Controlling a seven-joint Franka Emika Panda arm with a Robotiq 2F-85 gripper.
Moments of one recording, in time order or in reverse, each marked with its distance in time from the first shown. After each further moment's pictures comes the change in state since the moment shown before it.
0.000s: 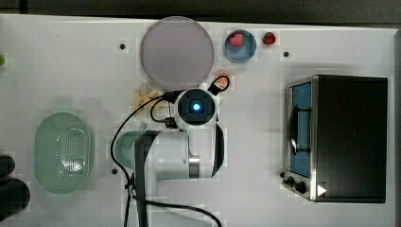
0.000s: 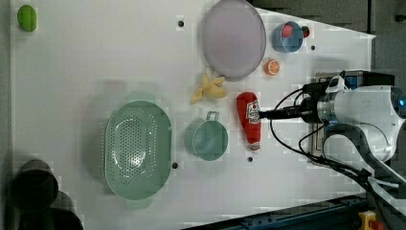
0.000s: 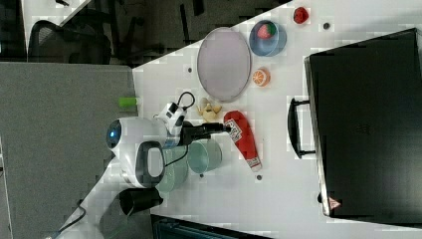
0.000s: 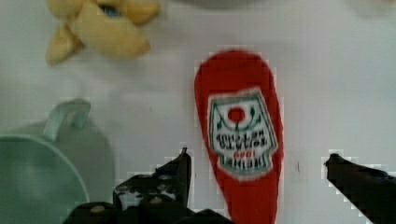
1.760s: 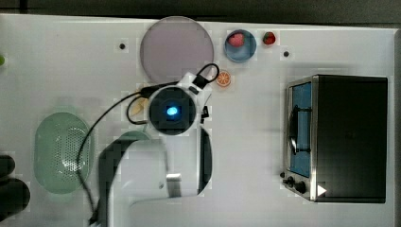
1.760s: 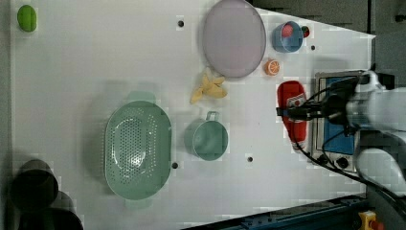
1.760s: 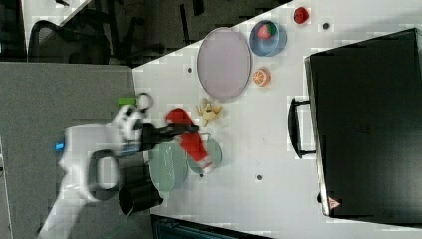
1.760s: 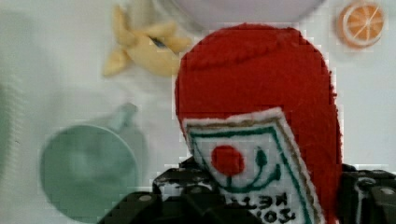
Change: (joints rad) arm -0.011 -0.227 0.077 0.062 0.017 -0.215 0.004
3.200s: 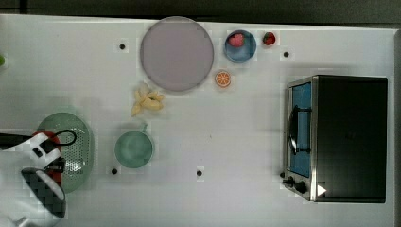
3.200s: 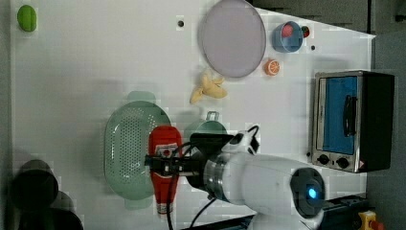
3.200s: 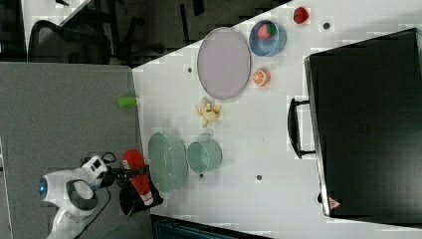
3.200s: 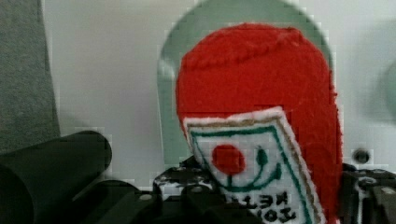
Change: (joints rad) arm 0.153 0.261 0.520 0.057 -0.020 0.247 0.970
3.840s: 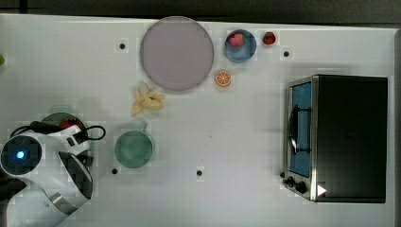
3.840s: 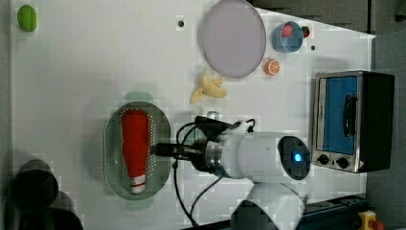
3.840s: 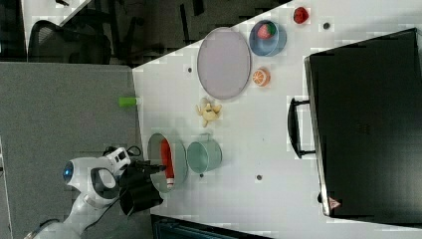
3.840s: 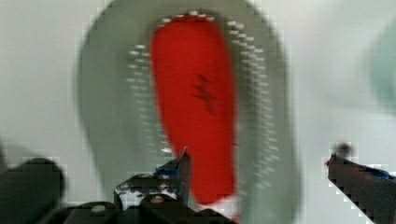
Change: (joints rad) arm -0.039 0.080 -0.050 -0.029 -0.019 -0.008 0.033
